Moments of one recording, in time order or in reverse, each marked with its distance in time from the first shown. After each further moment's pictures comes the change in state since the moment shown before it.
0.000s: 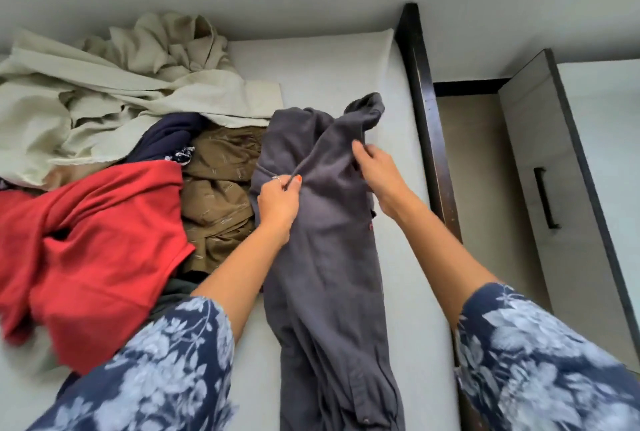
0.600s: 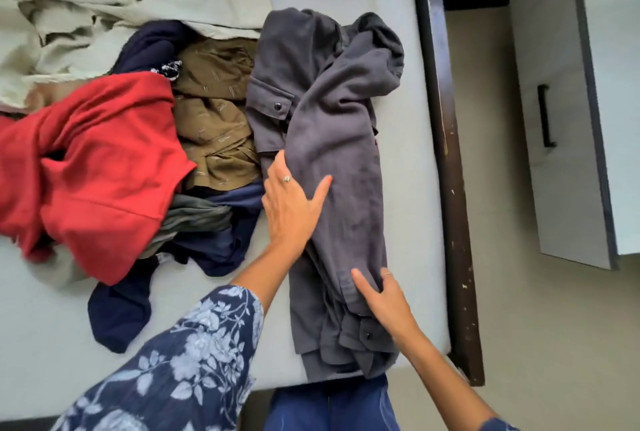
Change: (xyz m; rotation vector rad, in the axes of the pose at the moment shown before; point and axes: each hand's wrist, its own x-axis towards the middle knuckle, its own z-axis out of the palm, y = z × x) left_hand -0.110 -0.090 -0.001 0.508 0.020 0.279; right_hand -0.262 0.195 0.001 -0.184 0.018 0.474
